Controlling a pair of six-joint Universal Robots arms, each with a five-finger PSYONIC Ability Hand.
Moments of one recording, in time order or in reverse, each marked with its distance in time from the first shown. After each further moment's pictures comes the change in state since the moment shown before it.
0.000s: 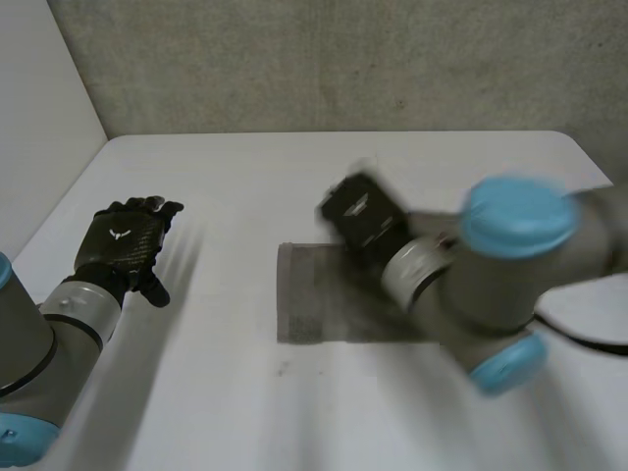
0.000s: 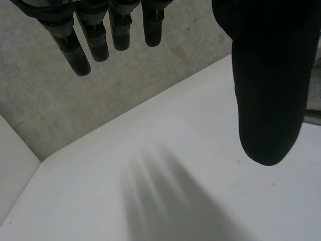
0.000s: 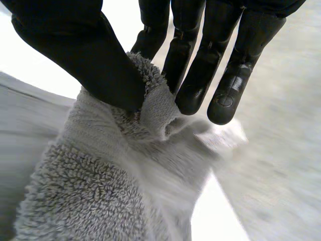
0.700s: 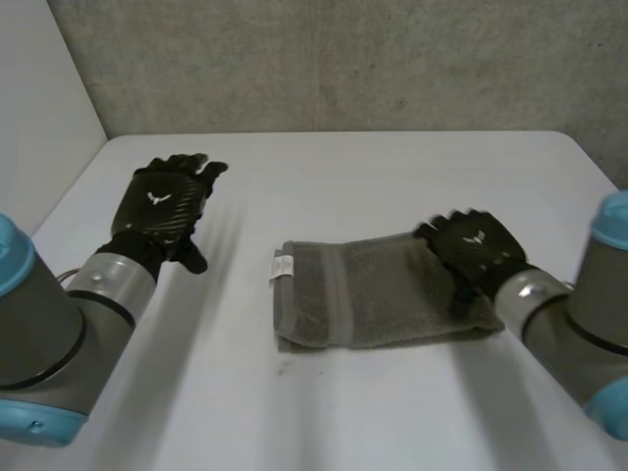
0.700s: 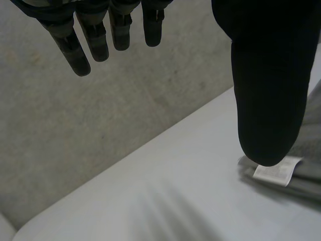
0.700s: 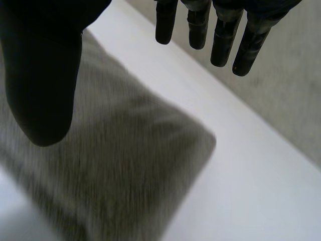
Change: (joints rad) left arm -0.144 0.003 0.120 0.012 -0.004 -0.005; right arm -0.292 -0.229 0.335 0.101 0.009 0.198; left_hand 0.002 0.002 0.002 0.002 0.000; right_hand -1.156 -0.952 -0.979 -0.962 -0.922
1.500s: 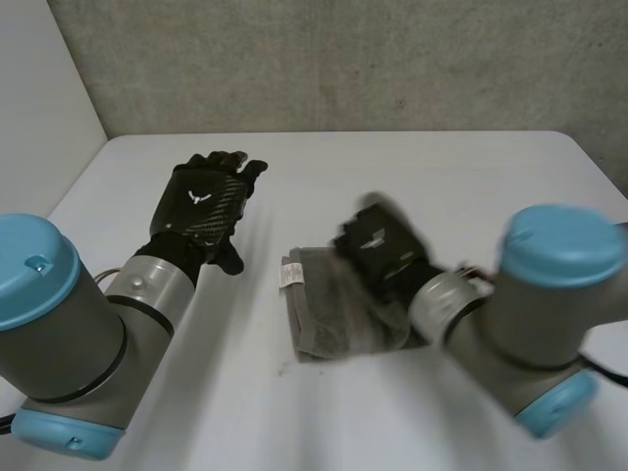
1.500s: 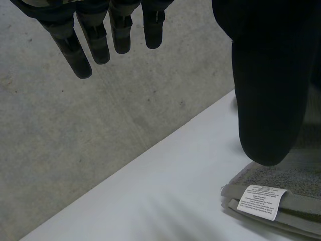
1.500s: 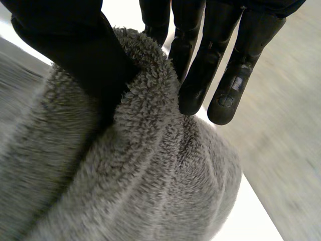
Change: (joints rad) left arm -0.146 -0.037 0.072 -0.011 -0.071 0.002; right arm 0.224 0.106 -0.117 -0.121 -0.114 -0.205; left_hand 0.025 0.031 0.028 0.030 0.003; right_hand 1.130 0.938 0.974 0.959 0.926
